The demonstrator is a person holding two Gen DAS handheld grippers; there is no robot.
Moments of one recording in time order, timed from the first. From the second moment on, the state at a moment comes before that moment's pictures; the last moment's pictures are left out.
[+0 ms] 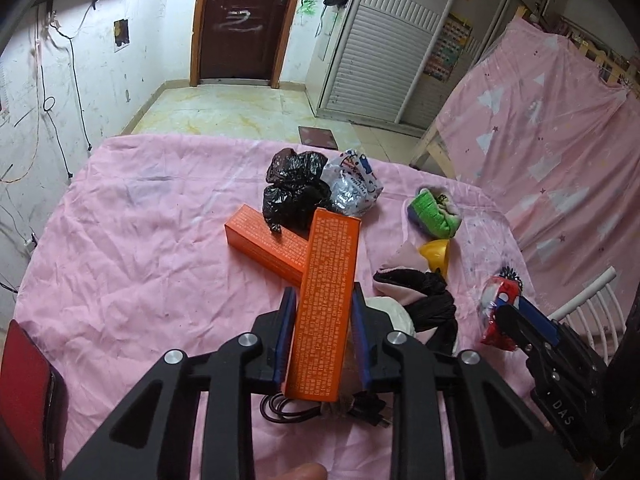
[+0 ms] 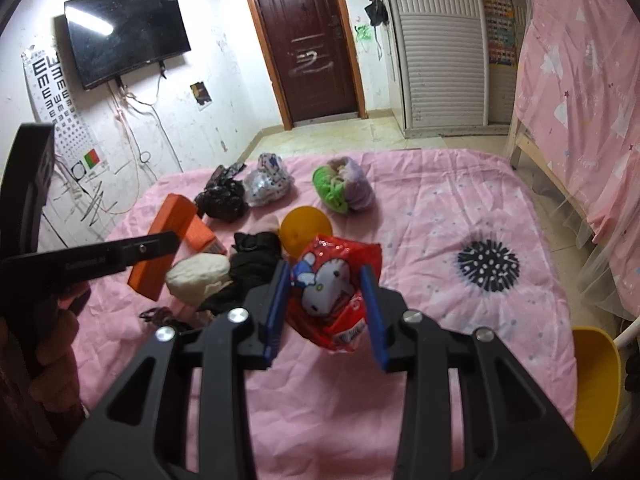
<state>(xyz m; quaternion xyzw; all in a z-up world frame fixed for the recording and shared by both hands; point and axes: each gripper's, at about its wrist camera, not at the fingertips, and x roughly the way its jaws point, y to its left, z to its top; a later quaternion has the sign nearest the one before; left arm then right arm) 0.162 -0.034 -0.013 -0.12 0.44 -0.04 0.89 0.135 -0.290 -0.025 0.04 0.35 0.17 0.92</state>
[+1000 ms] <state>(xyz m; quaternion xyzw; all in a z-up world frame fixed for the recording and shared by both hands) 0.089 -0.177 0.085 -0.03 0.33 -0.15 0.93 0.039 -0.455 0.036 0.13 0.22 0.06 0.97</state>
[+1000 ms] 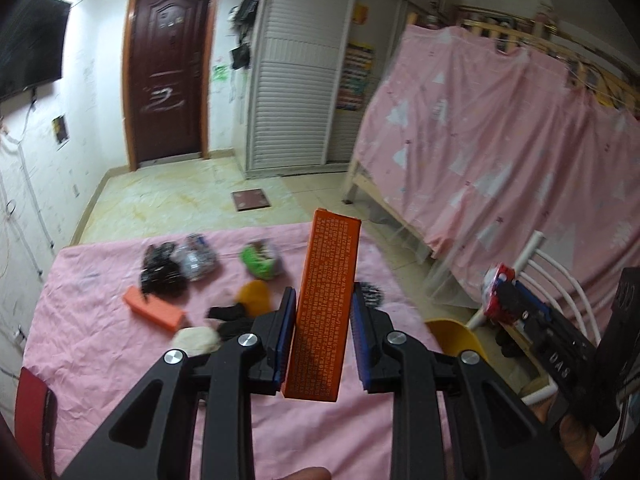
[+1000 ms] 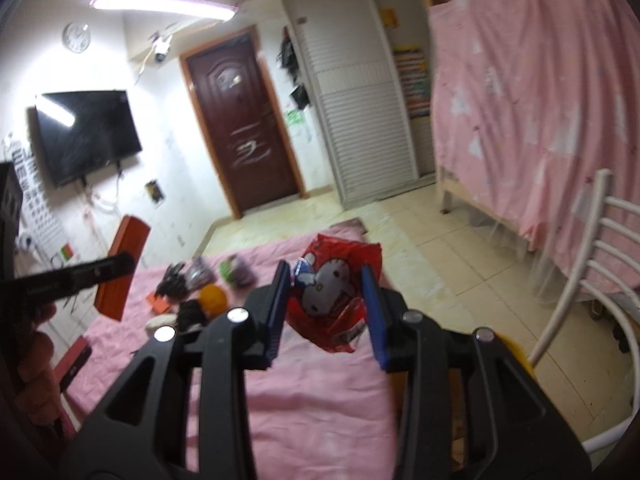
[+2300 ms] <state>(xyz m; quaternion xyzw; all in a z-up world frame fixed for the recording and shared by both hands) 0.098 -0.375 0.029 0.00 0.41 -0.30 0.86 0.024 -0.572 0.002 0.23 0.22 -0.04 0.95</state>
